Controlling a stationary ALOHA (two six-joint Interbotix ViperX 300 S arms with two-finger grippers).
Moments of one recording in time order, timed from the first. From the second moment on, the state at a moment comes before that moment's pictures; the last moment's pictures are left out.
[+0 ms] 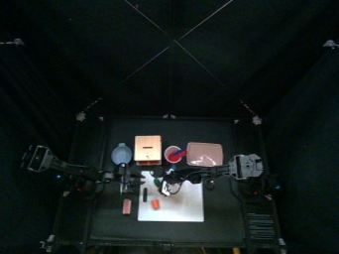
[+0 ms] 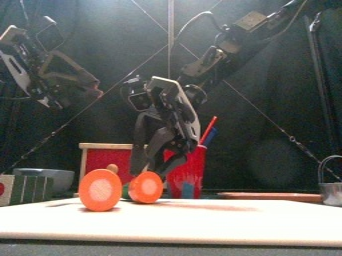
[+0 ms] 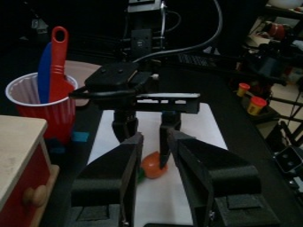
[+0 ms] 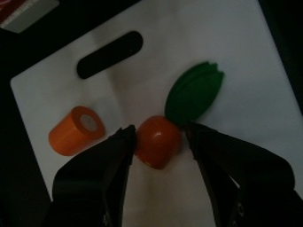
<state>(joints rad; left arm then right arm) -0.13 -0.41 1.27 -0.21 -0.76 0.01 -0.03 0.33 0.29 0.32 0.36 0.13</state>
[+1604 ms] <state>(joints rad) -0.13 -0.41 1.27 -0.22 -0.76 0.00 -0.26 -0.21 0.72 0.18 0.59 0.12</state>
